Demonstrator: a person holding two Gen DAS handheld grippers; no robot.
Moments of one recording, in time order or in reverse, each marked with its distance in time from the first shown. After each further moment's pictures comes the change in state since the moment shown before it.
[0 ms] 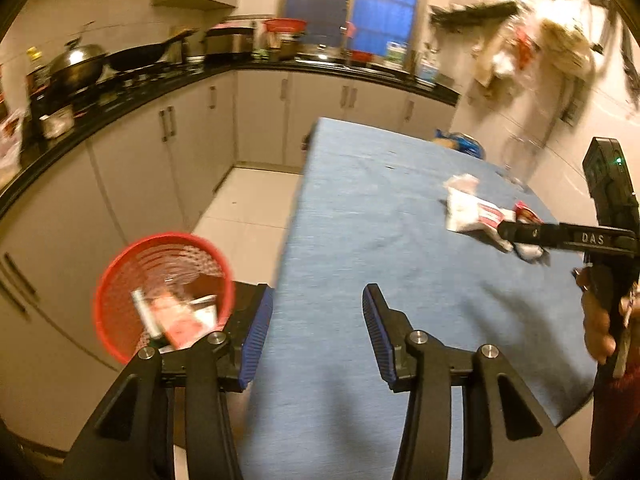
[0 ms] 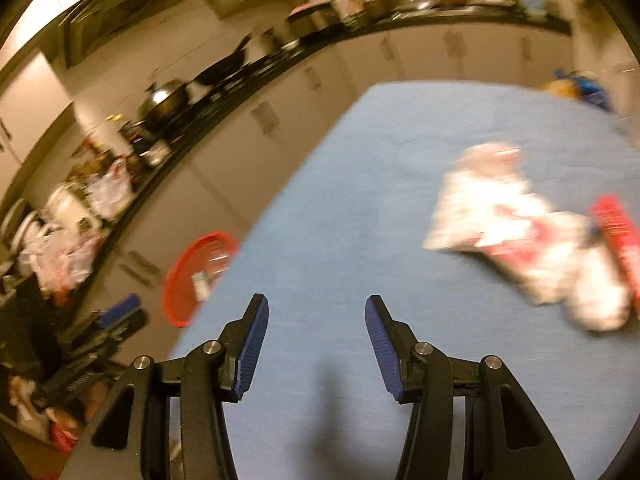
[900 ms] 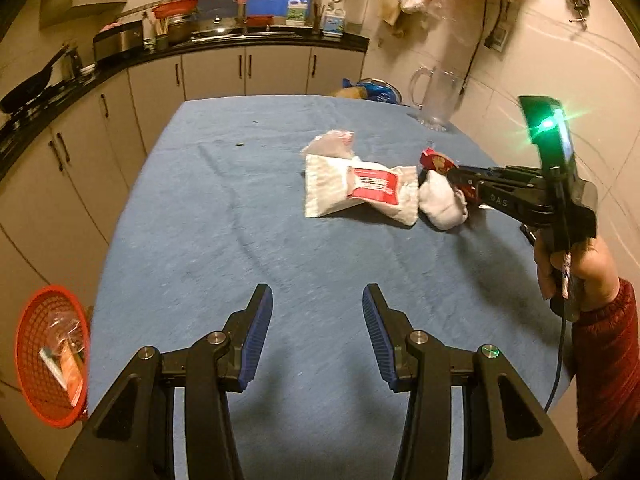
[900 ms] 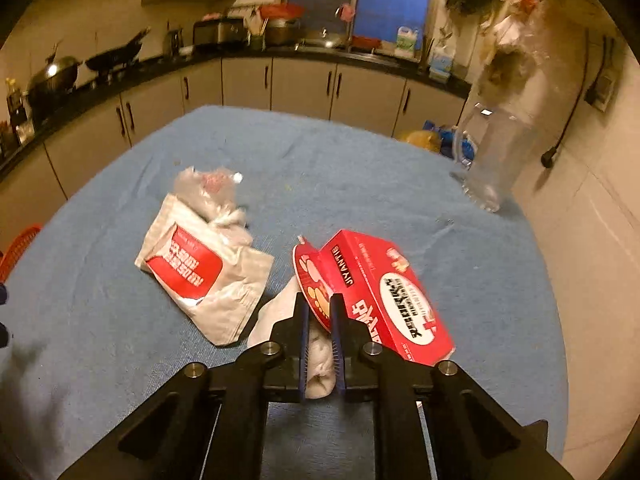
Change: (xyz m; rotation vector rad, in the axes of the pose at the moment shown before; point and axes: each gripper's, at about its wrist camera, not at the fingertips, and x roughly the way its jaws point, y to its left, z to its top) left arm 0.078 -0.151 0.025 0.210 0.148 -0.203; right arm -0.045 -0.127 0.005 -0.137 -0.106 -0.538
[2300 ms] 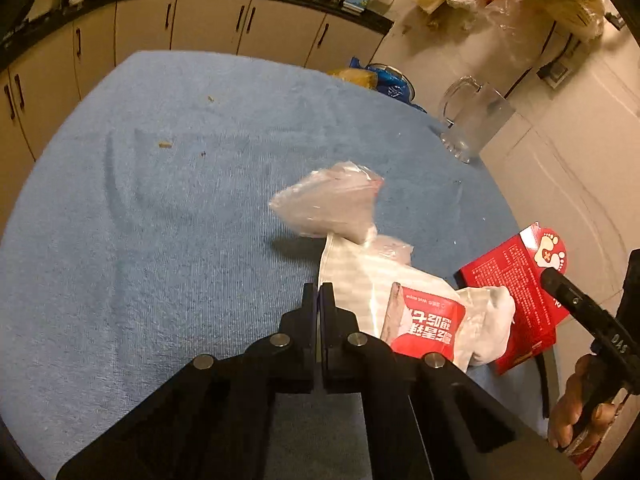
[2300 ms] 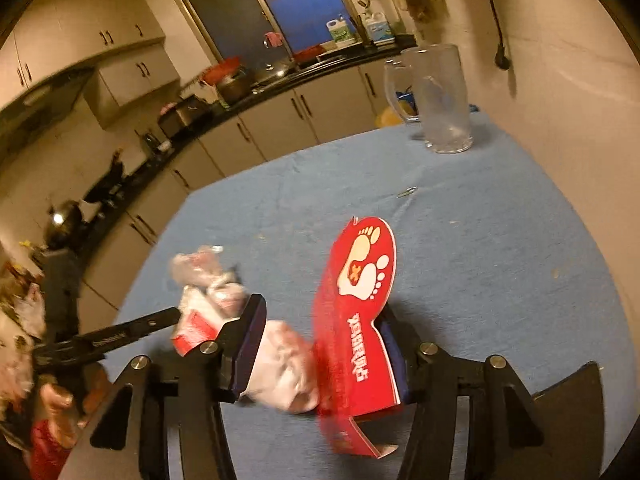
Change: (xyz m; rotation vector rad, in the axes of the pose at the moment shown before) left arm 0.146 0.008 0.095 -0.210 0.118 -0.132; right arm -0.007 -0.089 -0.011 0.448 -0.048 0.212
